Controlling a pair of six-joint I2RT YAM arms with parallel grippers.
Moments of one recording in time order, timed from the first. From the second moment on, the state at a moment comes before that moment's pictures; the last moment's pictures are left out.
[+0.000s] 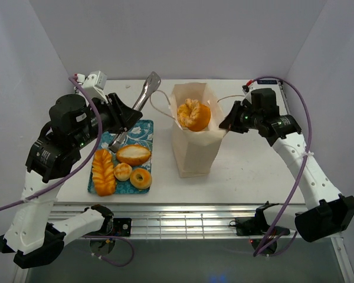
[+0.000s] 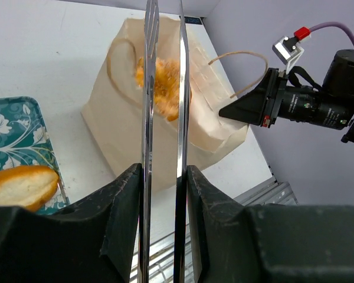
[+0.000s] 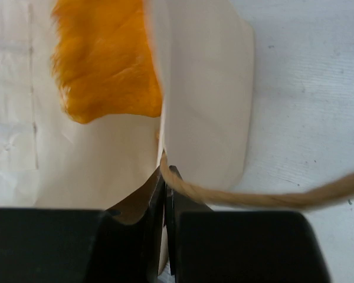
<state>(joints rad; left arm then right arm) -0.53 1.03 1.66 -0.87 0.08 -0.50 0.34 1.21 1.32 -0.68 -0.35 0.53</state>
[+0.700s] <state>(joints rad) -0.53 1.04 1.64 -0.86 0.07 -0.49 0.33 1.18 1.37 -0.81 -0.13 0.34</state>
